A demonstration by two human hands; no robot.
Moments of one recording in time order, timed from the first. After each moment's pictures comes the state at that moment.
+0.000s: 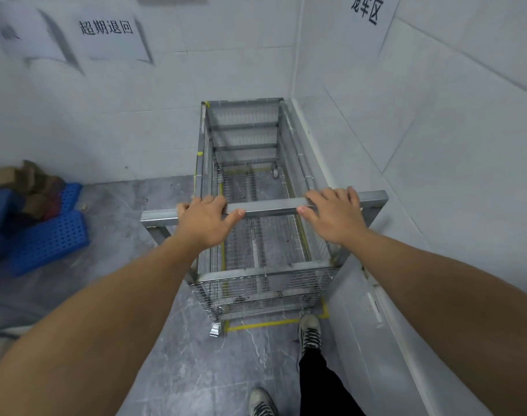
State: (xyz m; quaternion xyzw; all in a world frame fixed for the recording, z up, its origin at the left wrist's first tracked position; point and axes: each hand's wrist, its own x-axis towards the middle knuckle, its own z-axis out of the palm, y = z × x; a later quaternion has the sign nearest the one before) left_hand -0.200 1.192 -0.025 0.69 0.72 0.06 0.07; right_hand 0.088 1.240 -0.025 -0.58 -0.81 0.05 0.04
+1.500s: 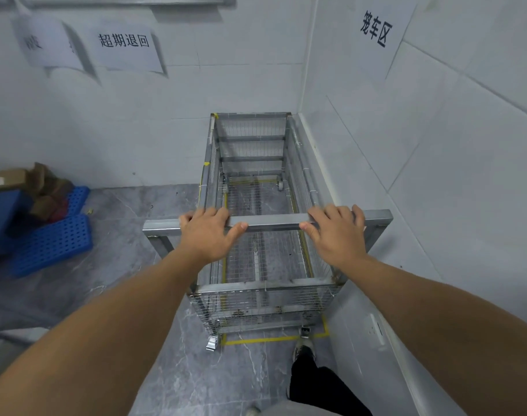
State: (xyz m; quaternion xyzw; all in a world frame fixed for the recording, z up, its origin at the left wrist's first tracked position) left_hand -0.198 1.188 -0.027 0.69 0.72 0.07 0.04; right_hand 0.085 1.236 -0.044 -0.58 -0.80 -0.03 0.13
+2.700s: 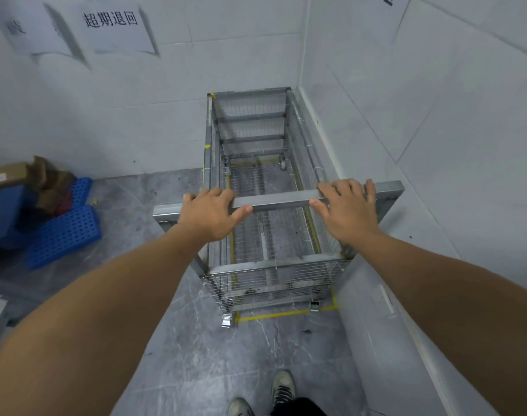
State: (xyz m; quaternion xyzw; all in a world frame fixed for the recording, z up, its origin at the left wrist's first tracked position) left_hand -0.218 1.189 -0.018 0.73 0.68 0.00 0.04; right_hand 0.080 1.231 -0.041 -0.60 -0.79 -0.04 0.10
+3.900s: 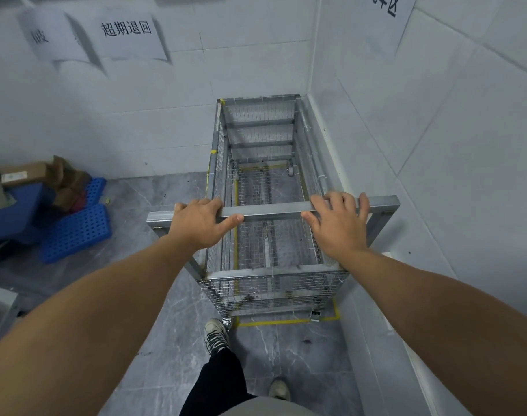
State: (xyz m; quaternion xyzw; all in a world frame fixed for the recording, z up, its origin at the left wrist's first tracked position) left_hand -0.212 1.187 -0.013 0.70 0.71 0.01 0.04; right_hand 0.082 1.232 -0.049 -0.59 -0.79 -0.05 0.15
